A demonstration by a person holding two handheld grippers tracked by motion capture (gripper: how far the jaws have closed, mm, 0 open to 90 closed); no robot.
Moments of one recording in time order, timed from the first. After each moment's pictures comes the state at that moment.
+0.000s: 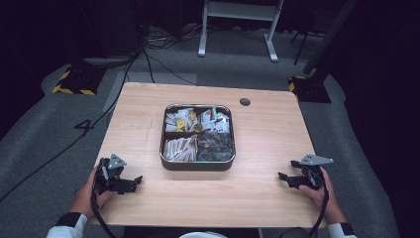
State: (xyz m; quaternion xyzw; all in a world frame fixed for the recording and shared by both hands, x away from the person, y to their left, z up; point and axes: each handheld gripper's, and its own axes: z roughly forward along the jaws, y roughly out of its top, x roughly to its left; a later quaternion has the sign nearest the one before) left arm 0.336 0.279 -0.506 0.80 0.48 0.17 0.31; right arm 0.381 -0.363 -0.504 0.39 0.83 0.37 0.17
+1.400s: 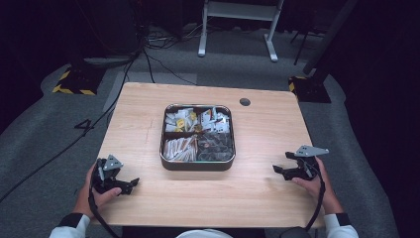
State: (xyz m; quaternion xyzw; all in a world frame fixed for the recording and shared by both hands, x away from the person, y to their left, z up) left arm 0.334 0.290 -0.507 0.82 0.45 0.16 0.32; right arm 0.398 -0.339 -0.475 0.35 0.84 0.39 0.16
